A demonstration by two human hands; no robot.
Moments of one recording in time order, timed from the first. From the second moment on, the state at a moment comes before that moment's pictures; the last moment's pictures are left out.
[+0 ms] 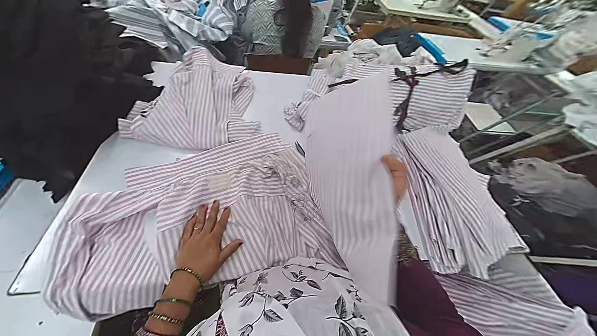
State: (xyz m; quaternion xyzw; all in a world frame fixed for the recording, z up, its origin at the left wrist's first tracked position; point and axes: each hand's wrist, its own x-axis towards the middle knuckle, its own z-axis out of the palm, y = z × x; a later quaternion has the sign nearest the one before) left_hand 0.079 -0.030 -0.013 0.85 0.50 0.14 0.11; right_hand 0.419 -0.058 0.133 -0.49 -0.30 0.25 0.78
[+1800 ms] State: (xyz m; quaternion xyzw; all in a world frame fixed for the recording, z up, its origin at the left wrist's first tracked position) left_hand 0.078 0.001 -0.008 0.78 0.53 0.24 0.22; right_hand 0.597 -0.104 0.148 -0.48 -0.53 0.24 0.66
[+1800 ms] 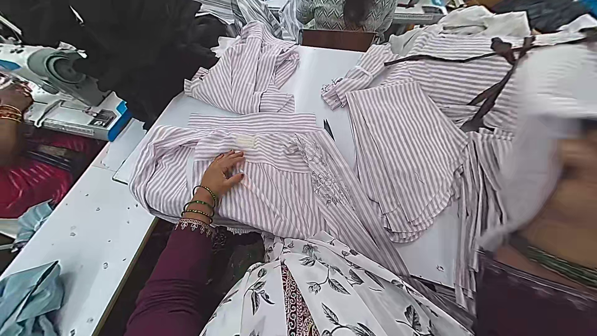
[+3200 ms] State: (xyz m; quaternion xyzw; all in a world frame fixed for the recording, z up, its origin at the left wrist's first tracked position) left_hand 0.047 -0.059 -0.008 0.81 0.57 0.08 0.13; right_hand 0.397 -0.058 0.014 -0.41 -0.88 0.24 0.02
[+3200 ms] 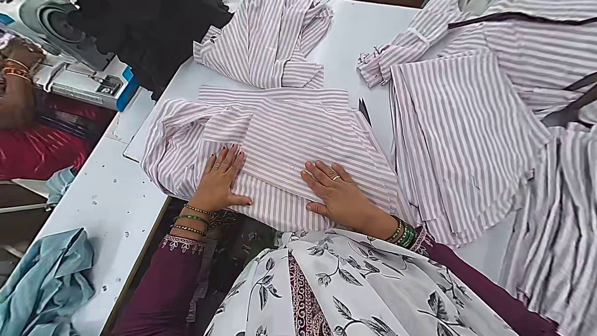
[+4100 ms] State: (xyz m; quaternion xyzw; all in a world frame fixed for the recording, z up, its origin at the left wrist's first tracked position) left_hand 0.079 -0.068 -0.021 0.73 0.67 0.14 0.07; right_hand 0.400 -0.056 0.006 -0.34 -0.91 0.21 0.12
